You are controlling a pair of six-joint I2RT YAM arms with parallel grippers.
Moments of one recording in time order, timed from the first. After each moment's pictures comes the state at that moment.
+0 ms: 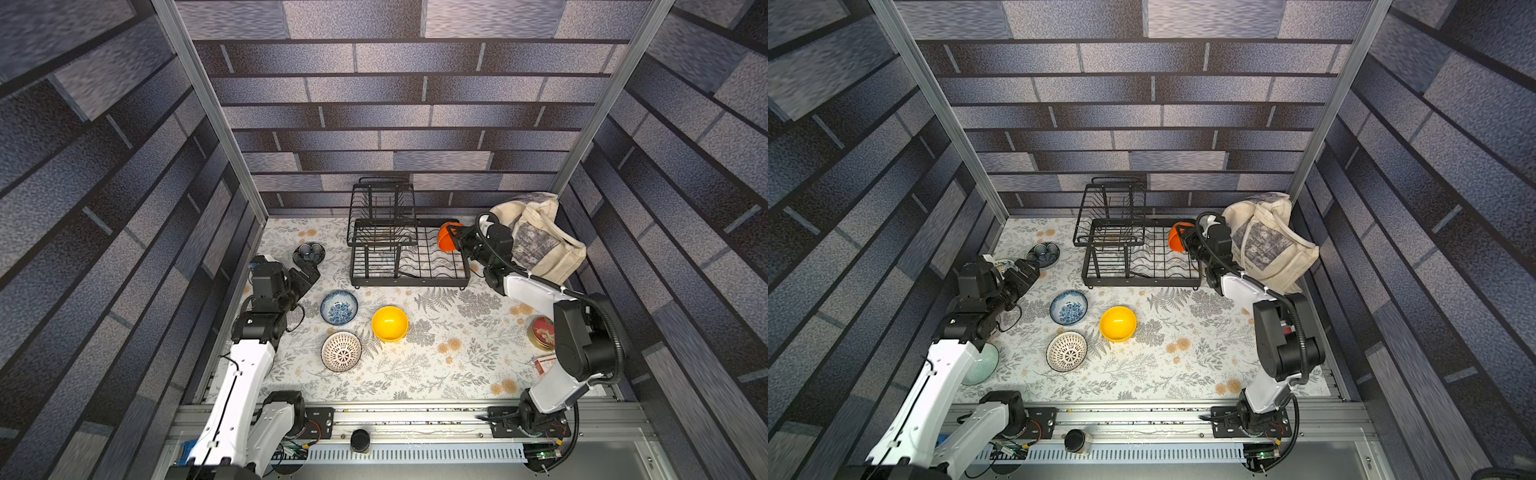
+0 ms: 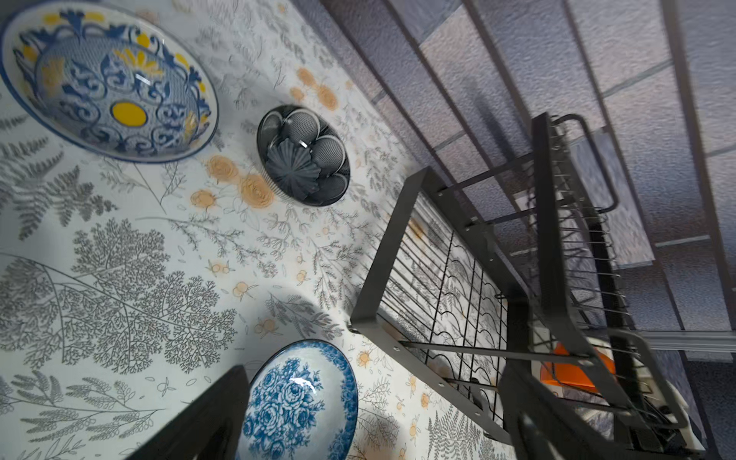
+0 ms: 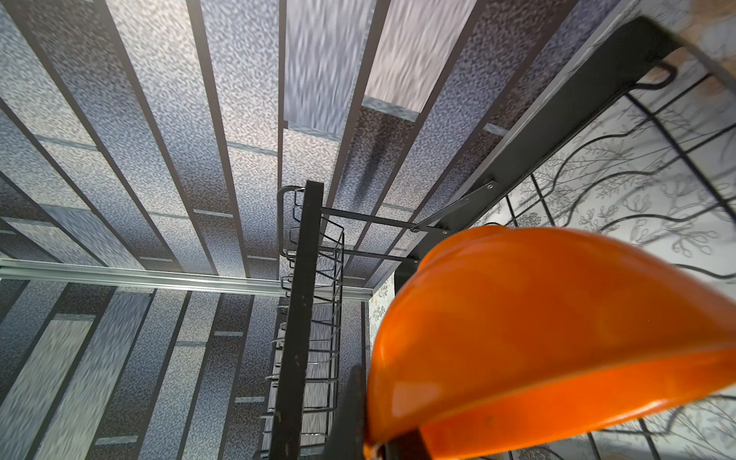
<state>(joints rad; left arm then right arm) 0.05 0.96 0.78 -0.40 0.21 -0.85 0.29 1.71 1.04 0.51 -0.33 1.26</state>
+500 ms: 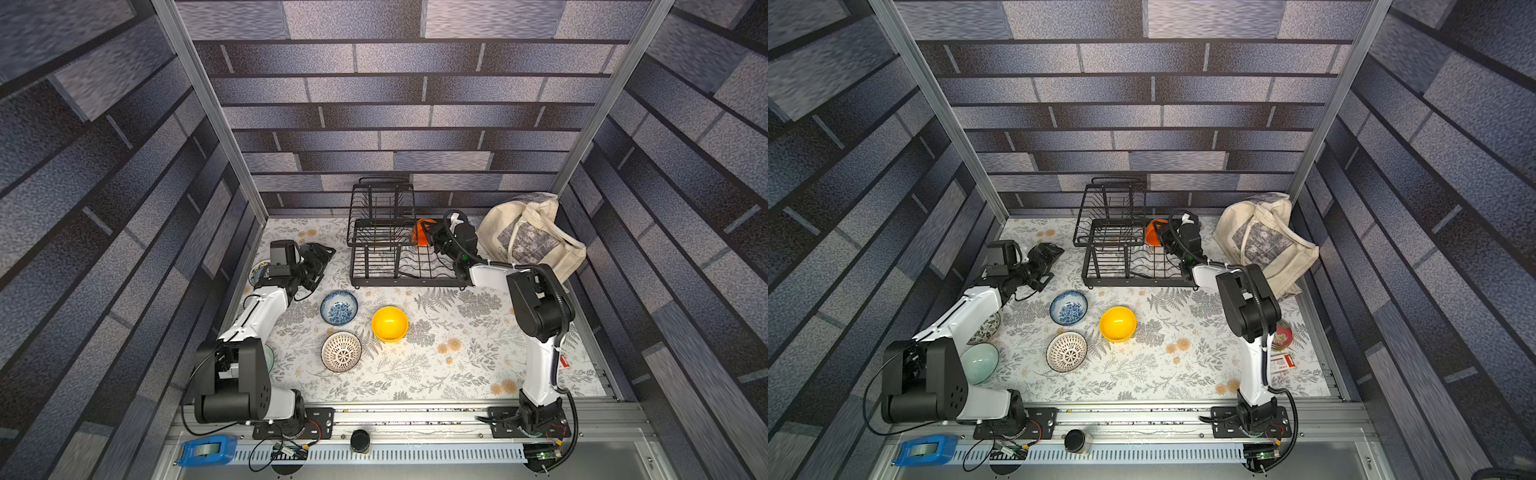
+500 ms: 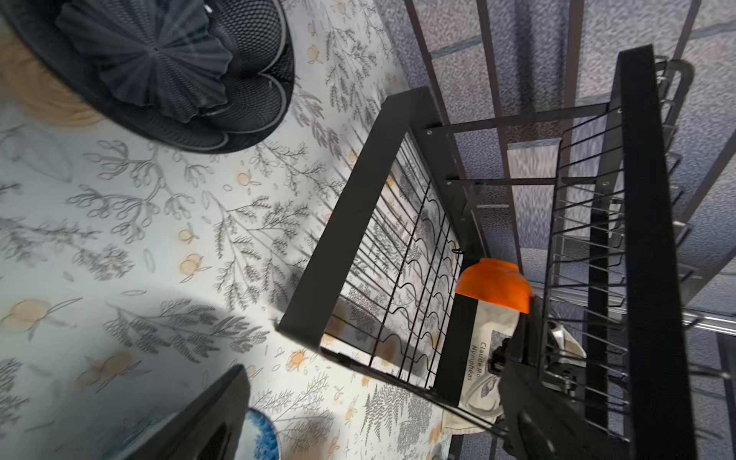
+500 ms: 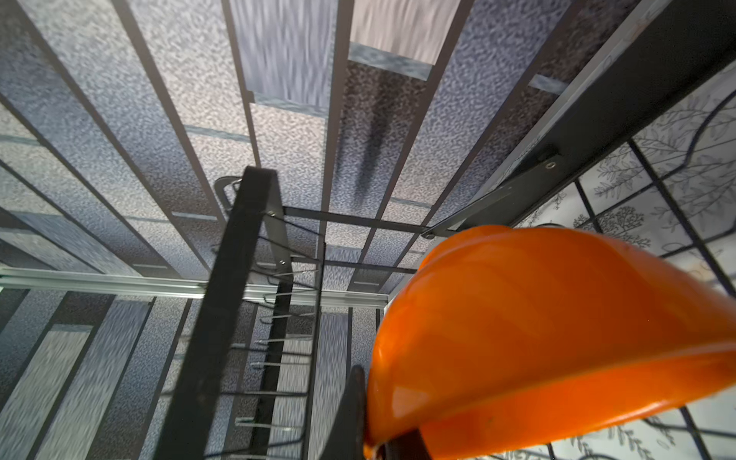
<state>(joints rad) 0.06 1.44 0.93 -0.11 0.53 -0.98 0.38 2.10 1.28 0.73 -0.23 1.37</state>
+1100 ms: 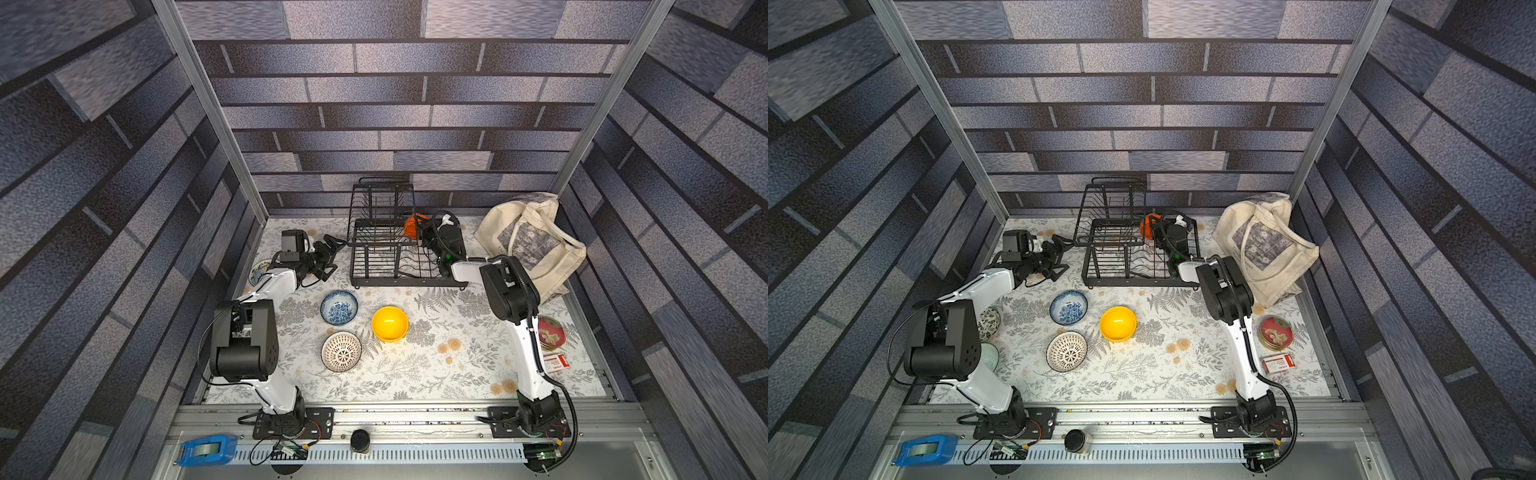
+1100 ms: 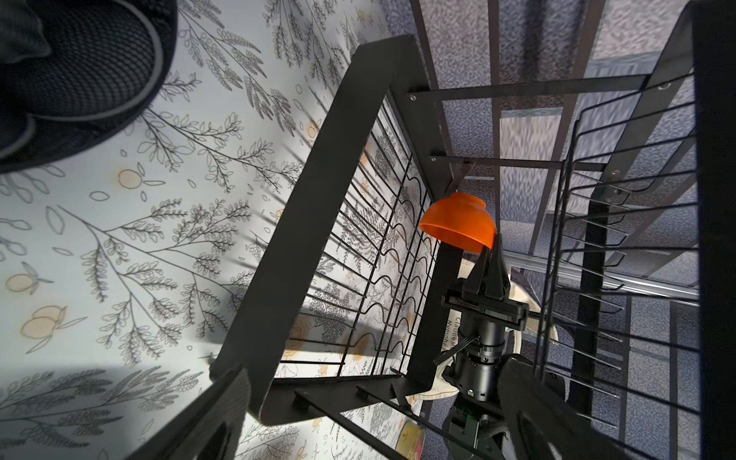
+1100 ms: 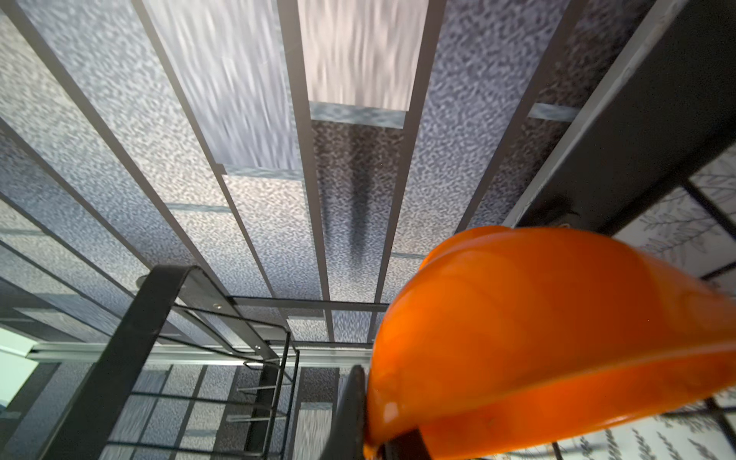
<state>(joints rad) 0.04 1.65 1.04 -0.04 0.66 -1.02 0.43 2.37 1.53 0.86 -0.08 1.50</state>
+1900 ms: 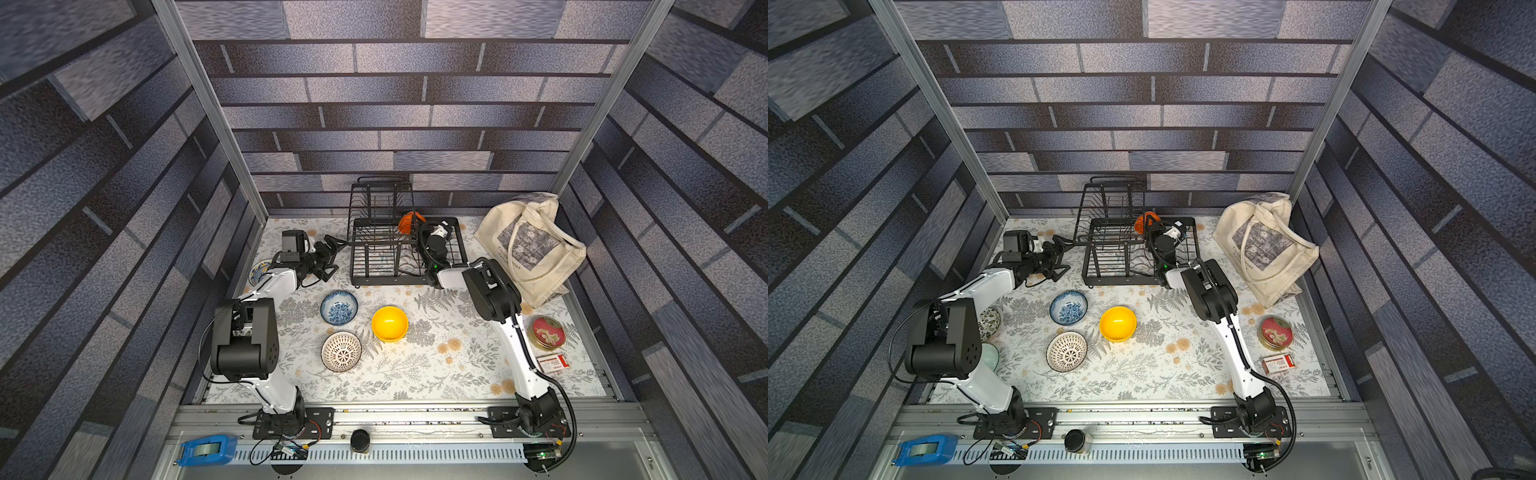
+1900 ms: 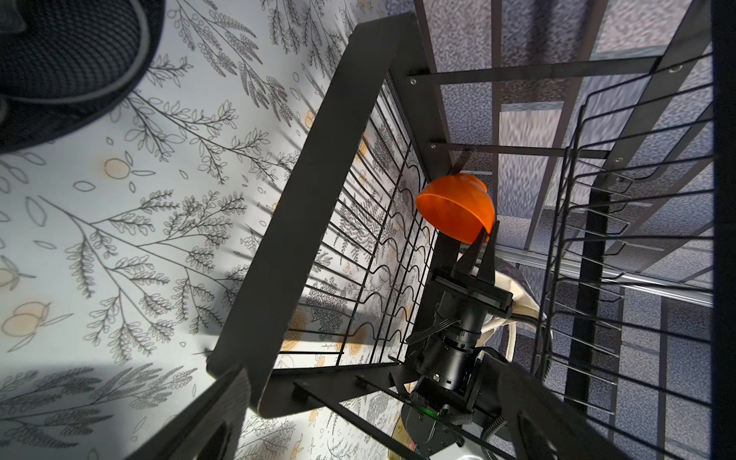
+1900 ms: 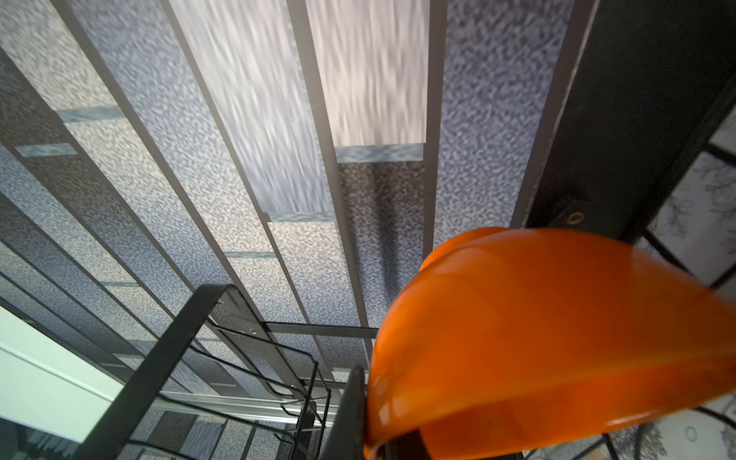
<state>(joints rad) 0.04 1.66 1.04 -0.04 0.68 -1.03 0.50 2.50 1.59 1.09 0.22 1.62</state>
